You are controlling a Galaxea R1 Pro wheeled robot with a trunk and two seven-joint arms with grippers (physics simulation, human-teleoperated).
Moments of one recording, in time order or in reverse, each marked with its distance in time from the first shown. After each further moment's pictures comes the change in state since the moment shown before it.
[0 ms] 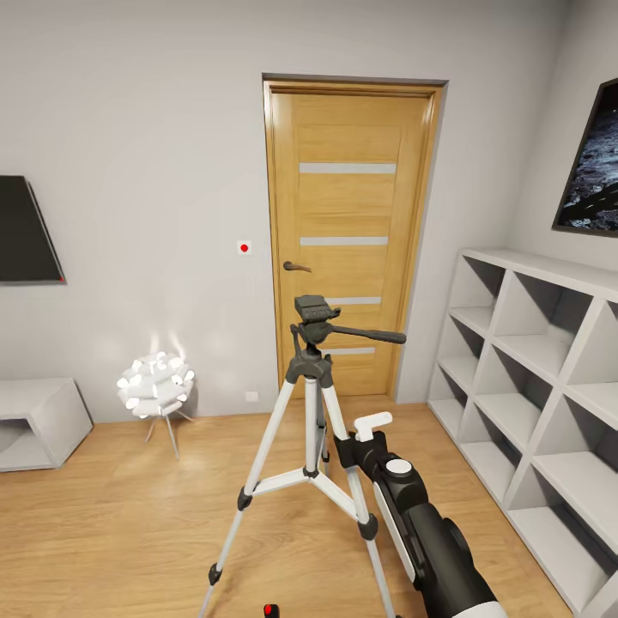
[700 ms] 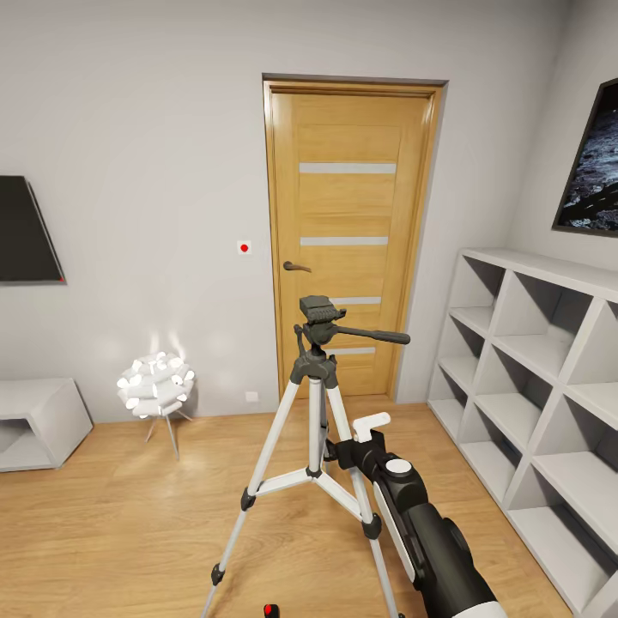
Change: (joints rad) left arm 0.000 0.000 0.000 0.000 0.000 0.000 0.000; right arm 0.000 0.001 0.000 -0.002 0.003 0.015 0.024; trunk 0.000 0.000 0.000
